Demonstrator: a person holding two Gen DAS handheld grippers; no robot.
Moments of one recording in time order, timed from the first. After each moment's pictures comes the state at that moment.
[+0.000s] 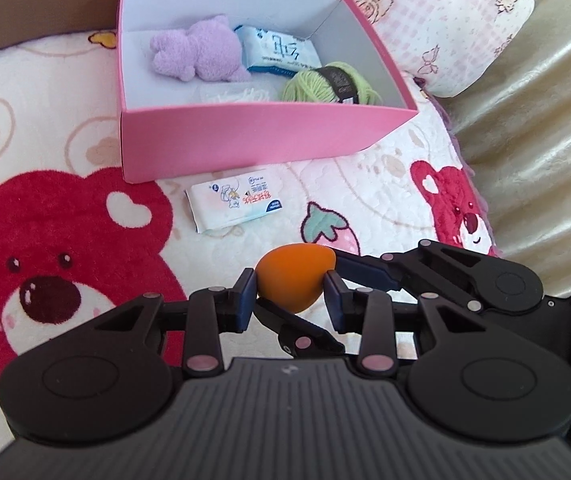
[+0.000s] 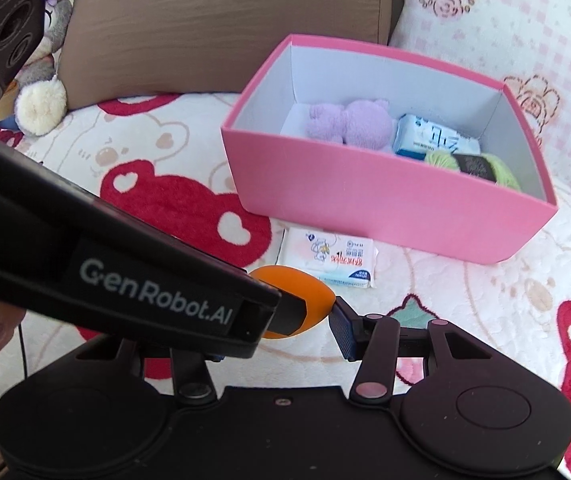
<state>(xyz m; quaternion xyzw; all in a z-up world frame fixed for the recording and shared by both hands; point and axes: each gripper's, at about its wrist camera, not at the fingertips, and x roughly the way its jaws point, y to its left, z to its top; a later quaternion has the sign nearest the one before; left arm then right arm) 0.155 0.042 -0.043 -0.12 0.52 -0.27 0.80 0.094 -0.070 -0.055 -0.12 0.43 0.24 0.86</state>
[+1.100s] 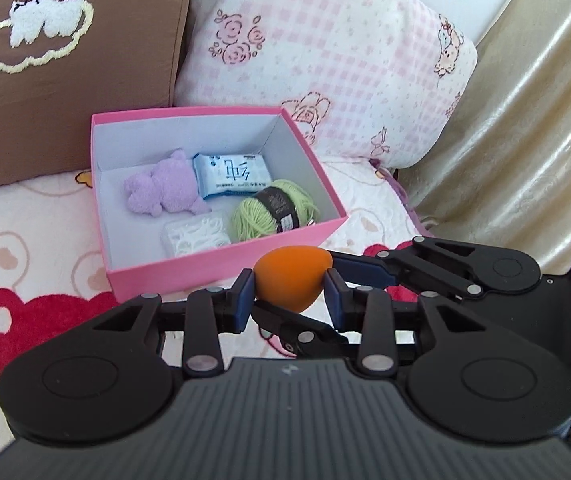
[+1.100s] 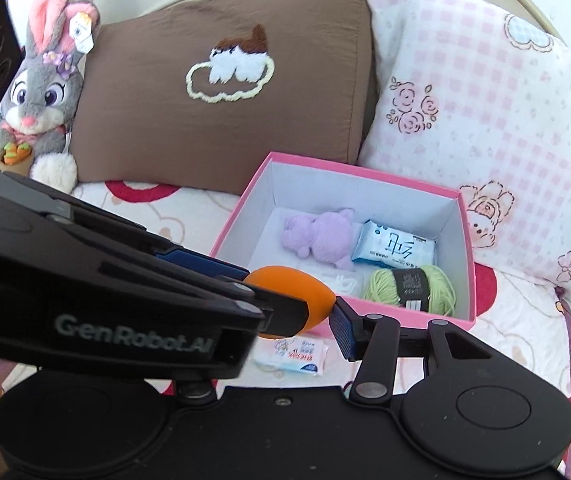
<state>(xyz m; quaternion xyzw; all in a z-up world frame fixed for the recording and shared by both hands) 0.154 0.022 0.066 -0.10 0.42 -0.27 0.86 0.109 -0.097 0.048 -0.12 0.36 0.25 0.89</state>
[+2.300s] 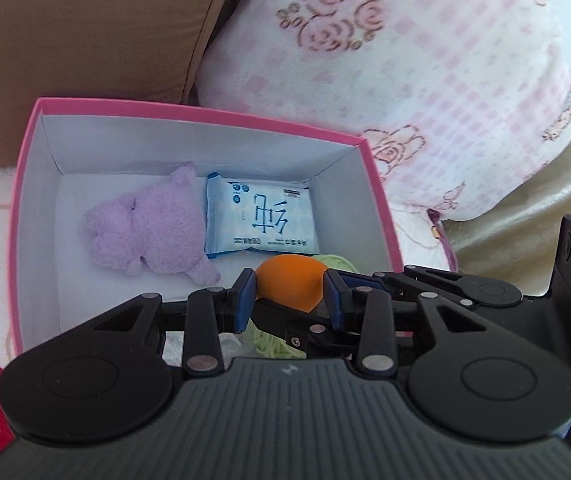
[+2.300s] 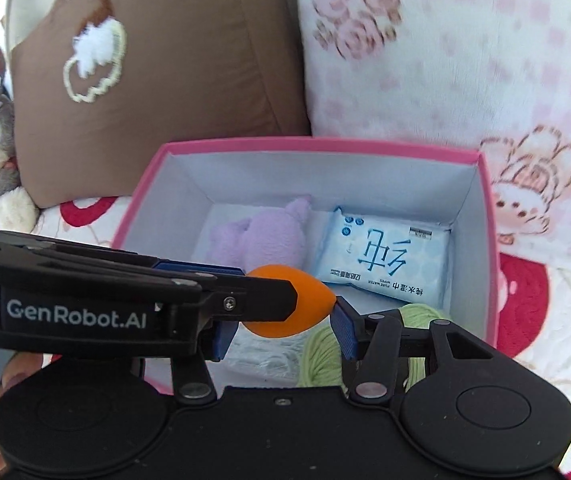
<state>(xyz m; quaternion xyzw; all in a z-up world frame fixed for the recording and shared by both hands) 0.336 -0.020 -0.011 -0.19 0.50 -0.22 0.82 0.320 -0.130 -0.020 -0.04 0.48 0.29 0.83</state>
